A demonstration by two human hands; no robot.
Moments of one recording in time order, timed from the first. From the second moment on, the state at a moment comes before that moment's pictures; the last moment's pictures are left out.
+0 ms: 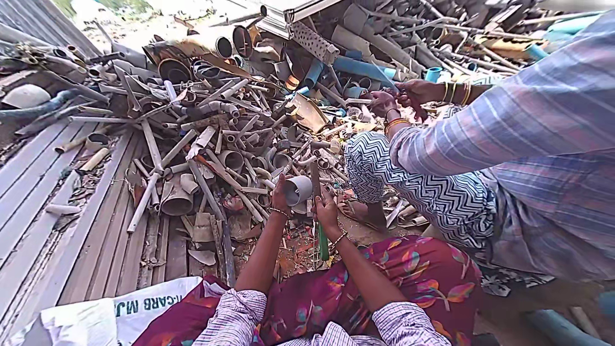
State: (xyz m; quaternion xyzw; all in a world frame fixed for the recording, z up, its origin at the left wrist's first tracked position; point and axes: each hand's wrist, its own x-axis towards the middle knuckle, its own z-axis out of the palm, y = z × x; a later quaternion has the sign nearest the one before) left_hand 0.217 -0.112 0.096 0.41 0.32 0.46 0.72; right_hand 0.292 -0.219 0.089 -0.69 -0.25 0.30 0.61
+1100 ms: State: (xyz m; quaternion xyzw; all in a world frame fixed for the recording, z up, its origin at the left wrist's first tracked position) left_hand 0.215 -0.098 0.104 0.39 0.32 0.46 0.73; right_hand 0.292 -0.221 0.084 -0.71 -0.28 0.28 0.59
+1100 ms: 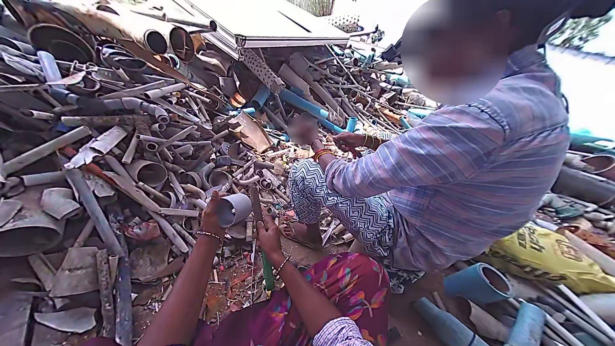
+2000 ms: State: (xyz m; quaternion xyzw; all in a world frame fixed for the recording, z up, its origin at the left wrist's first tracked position) left_hand 0.217 -0.097 0.104 0.33 0.32 0.48 0.75; right_hand 0.292 -0.220 0.082 -0.69 -0.29 0.29 0.59
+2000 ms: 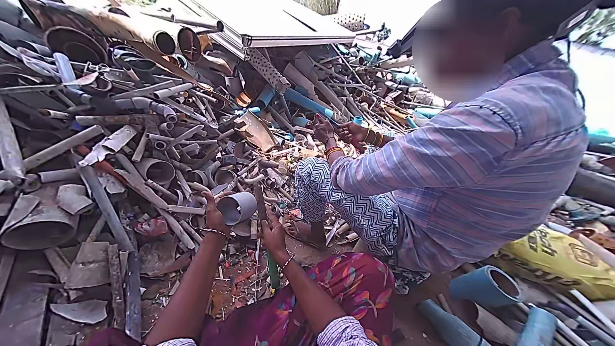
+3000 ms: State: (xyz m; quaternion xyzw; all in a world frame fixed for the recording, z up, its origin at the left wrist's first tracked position) left_hand 0.213 -0.095 0.096 0.38 0.38 0.45 0.71; right_hand 0.292 -0.220 0.085 -0.71 -0.26 0.30 0.59
